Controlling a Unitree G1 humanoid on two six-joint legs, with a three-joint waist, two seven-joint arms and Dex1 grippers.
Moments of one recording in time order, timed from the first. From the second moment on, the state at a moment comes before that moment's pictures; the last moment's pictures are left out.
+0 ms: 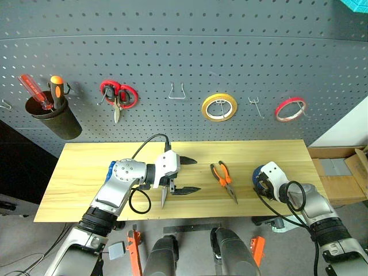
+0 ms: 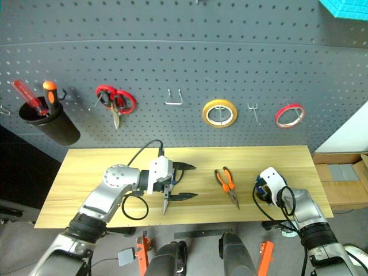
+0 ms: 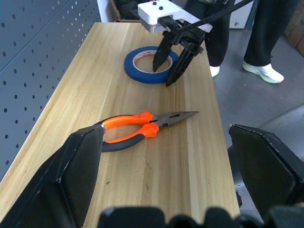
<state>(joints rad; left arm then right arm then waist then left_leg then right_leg) -0.42 0.52 -0.26 0.12 -0.18 0.02 -1.17 -0.30 -0.54 0.15 0.30 0.00 0.62 0.61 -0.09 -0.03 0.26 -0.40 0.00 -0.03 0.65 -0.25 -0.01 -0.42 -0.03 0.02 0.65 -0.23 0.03</state>
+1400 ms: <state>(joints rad) -0.42 0.55 -0.19 -0.05 -0.33 0.18 -1.22 -0.26 -0.55 0.19 -0.26 -0.33 0.20 0.30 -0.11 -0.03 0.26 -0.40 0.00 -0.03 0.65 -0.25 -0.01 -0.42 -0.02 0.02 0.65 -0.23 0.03</state>
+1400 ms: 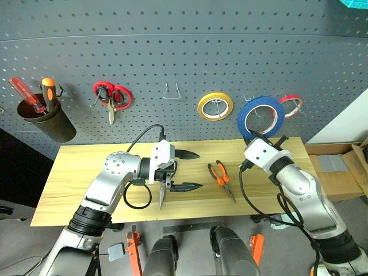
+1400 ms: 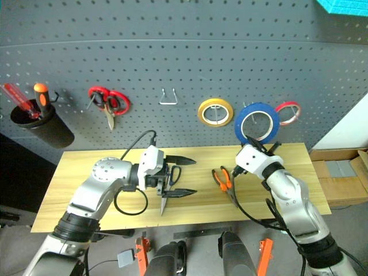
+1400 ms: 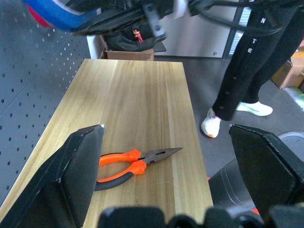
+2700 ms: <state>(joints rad) -0.26 0.69 -0.03 0.10 -0.28 -0.01 -1.12 -0.14 -0.26 0.23 -0.37 -0.17 0.74 0.45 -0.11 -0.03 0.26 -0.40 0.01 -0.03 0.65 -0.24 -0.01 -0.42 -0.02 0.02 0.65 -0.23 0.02</state>
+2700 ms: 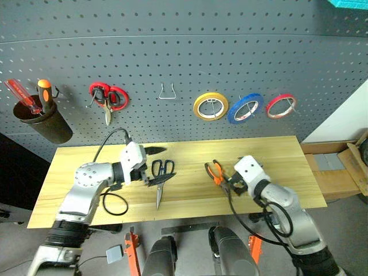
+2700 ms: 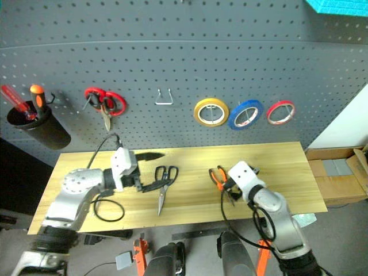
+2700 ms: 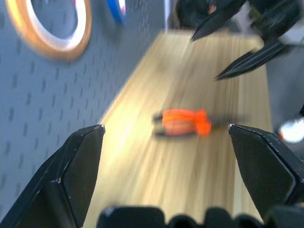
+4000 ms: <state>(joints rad) -0.28 0.70 -0.03 0.14 -0.25 -0.05 -1.16 -0.45 -0.05 0.21 0.34 -0.10 0.68 0.24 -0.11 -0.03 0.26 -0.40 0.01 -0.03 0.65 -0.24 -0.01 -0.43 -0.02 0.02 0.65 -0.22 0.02</state>
